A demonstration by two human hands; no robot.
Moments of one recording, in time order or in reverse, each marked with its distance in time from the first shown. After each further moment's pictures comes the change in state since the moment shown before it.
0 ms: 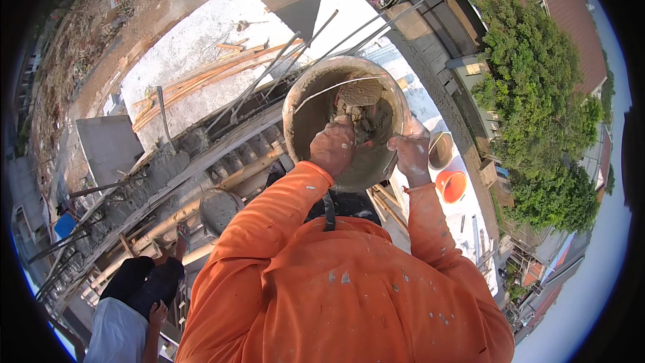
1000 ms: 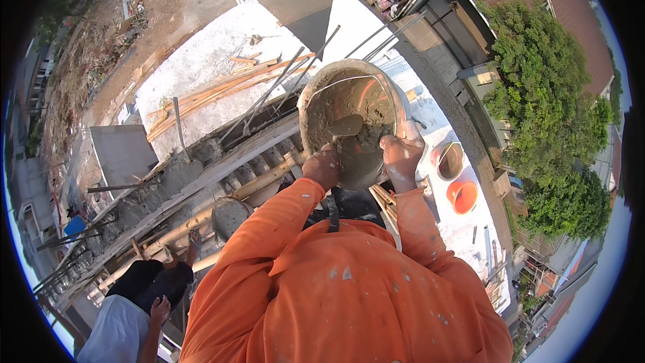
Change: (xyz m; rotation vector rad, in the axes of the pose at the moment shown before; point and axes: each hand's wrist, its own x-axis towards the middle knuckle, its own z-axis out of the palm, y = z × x) left_hand -0.021 -0.015 0.014 0.043 -0.402 -0.113; right_hand -0.001 -0.007 0.030 0.081 0.039 -0.325
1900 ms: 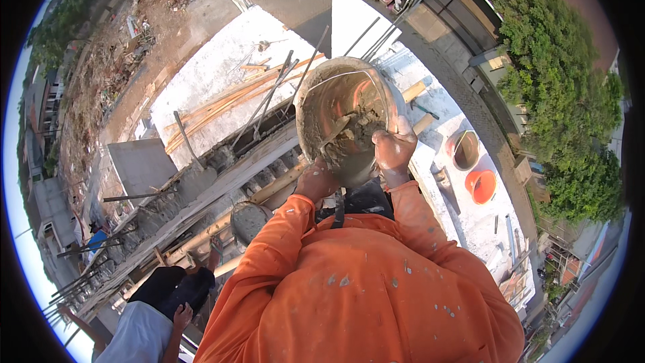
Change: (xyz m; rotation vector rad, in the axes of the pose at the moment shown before) left_hand -0.038 -0.005 0.000 -0.157 0.011 -0.219; right_hand -0.015 0.025 0.002 0.250 0.040 0.022
